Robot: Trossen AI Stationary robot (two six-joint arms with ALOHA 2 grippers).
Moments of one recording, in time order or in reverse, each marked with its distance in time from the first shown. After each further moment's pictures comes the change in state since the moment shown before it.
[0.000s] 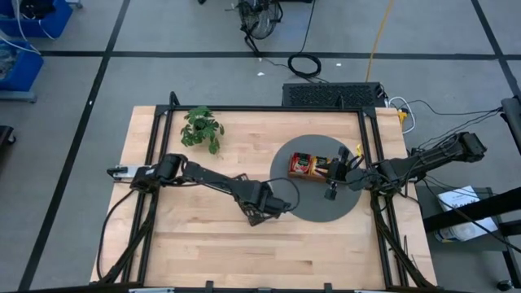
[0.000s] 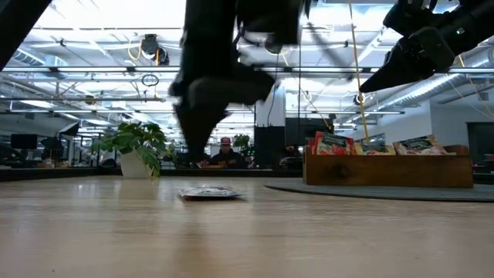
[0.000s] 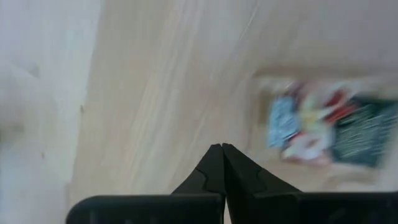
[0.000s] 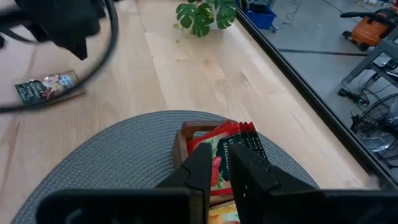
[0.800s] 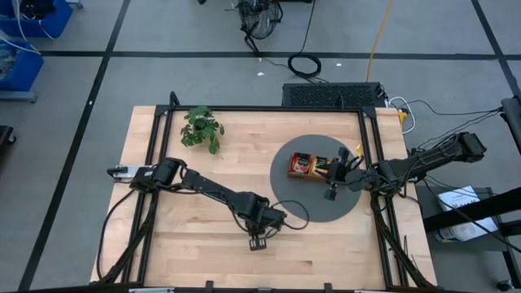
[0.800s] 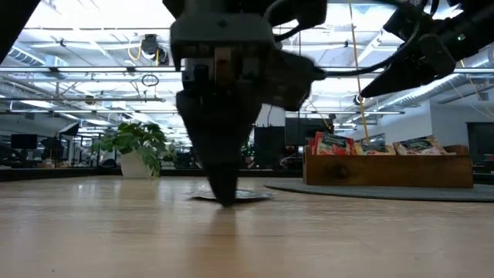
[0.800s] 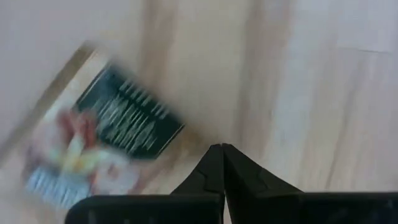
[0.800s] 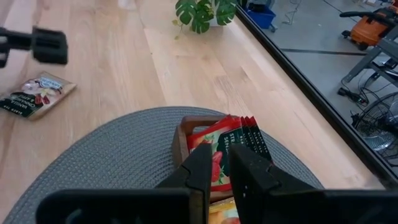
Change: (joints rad) left arm -0.070 -0.004 -0.155 0.520 0.372 0.240; right arm 0.000 0.000 -0.030 0.026 0.003 0.000
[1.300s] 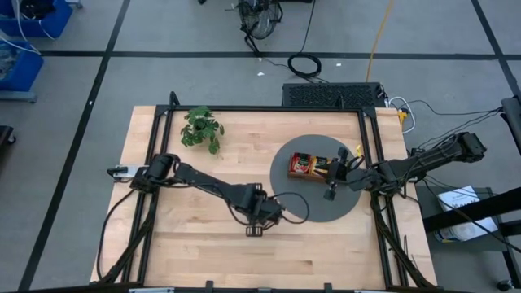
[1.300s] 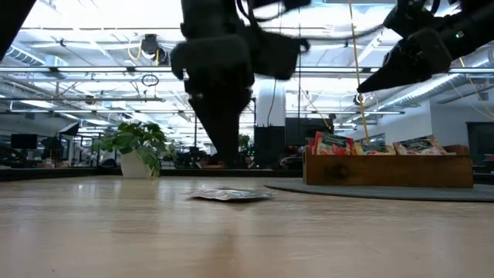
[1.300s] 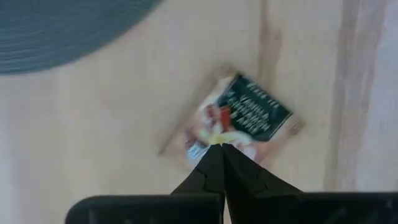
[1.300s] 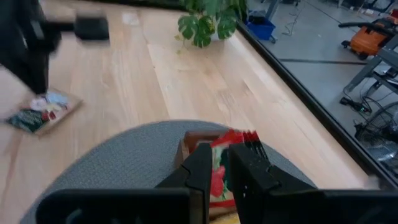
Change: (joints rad) left arm 0.027 -0.076 0.017 -0.131 -0.294 0.180; right arm 0.000 0.000 -0.013 0.067 0.000 -0.023
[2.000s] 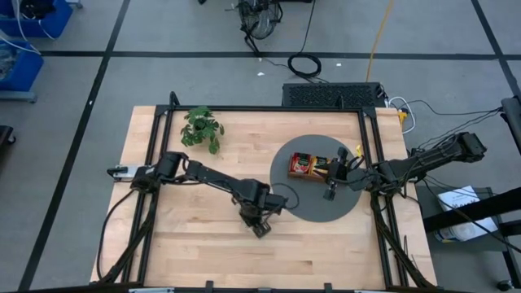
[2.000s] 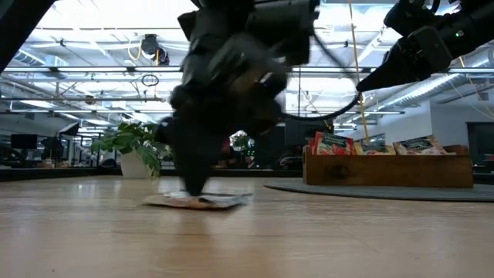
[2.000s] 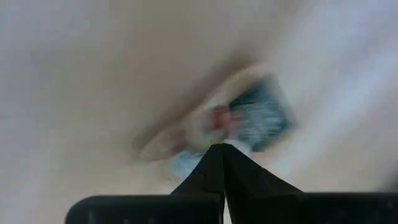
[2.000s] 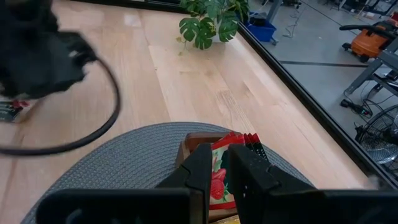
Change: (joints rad) left arm 0.078 0.070 -0.020 -0.027 0.445 -0.543; right arm 0.000 0.000 0.000 0.022 -0.004 -0.015
